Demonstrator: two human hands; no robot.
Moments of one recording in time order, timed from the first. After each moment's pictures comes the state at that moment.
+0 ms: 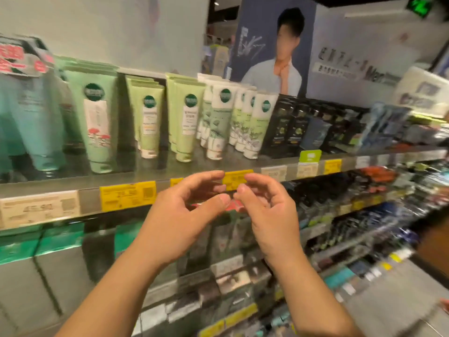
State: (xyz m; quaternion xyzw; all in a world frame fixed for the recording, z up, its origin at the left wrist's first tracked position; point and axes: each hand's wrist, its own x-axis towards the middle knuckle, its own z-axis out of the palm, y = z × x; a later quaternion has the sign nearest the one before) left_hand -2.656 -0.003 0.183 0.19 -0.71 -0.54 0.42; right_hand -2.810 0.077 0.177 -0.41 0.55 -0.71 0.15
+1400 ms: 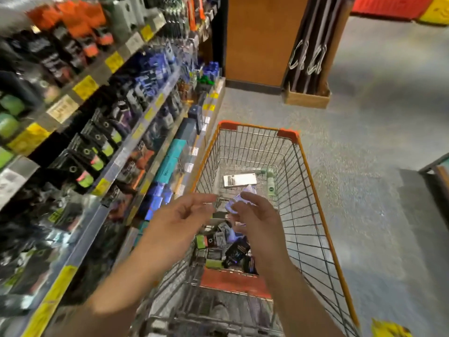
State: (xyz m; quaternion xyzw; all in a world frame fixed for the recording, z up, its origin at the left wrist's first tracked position) left_hand -3.096 0.384 0.019 0.10 -0.78 -0.61 -0.13; right_hand -3.106 0.557 -0.032 0.17 0.65 -0.74 0.06
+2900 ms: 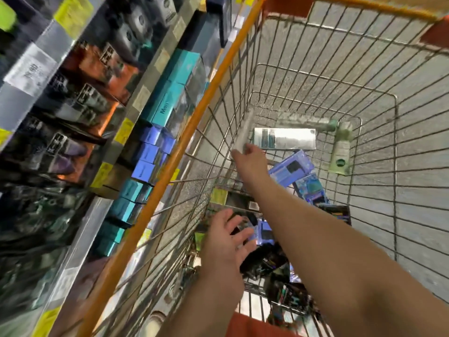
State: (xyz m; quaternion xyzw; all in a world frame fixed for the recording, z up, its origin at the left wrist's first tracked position) left_hand -3.254 0.468 -0.307 0.60 -0.34 -0.71 -0.13; right_hand -3.405 0.502 -0.438 0.23 0.78 -0.54 0.21
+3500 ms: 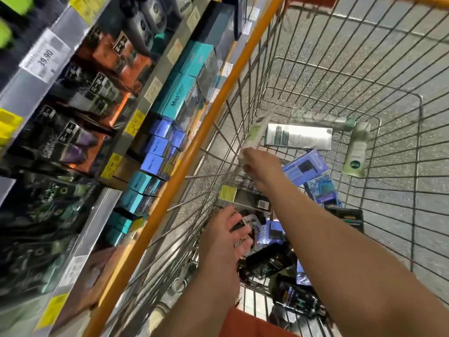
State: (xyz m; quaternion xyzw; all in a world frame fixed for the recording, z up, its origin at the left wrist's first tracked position) left_hand -3.247 0.450 -0.316 0.60 -0.39 -0.68 -0.13; right_hand -3.403 0.508 -0.455 0.32 0.63 -0.65 0.28
